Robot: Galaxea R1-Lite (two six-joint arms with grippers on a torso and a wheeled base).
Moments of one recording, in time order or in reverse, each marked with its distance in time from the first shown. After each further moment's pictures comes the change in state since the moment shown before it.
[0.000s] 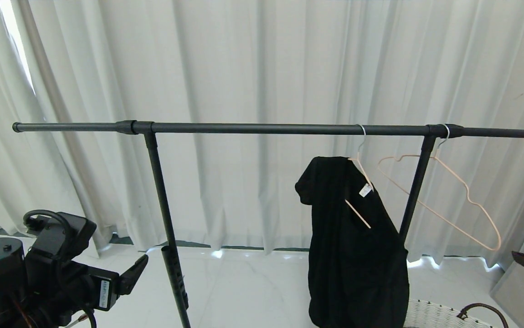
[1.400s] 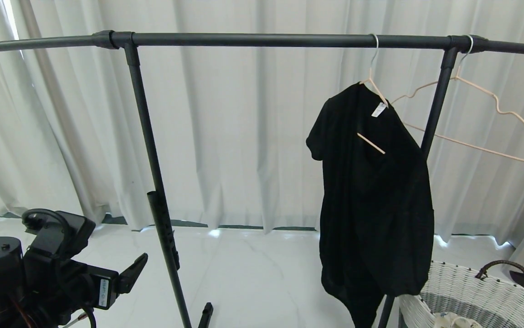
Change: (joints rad) left arm 0.000 -0.003 -0.002 0.000 0.001 0.002; right arm -0.005 0.011 0.081 -0.009 -0.044 0.000
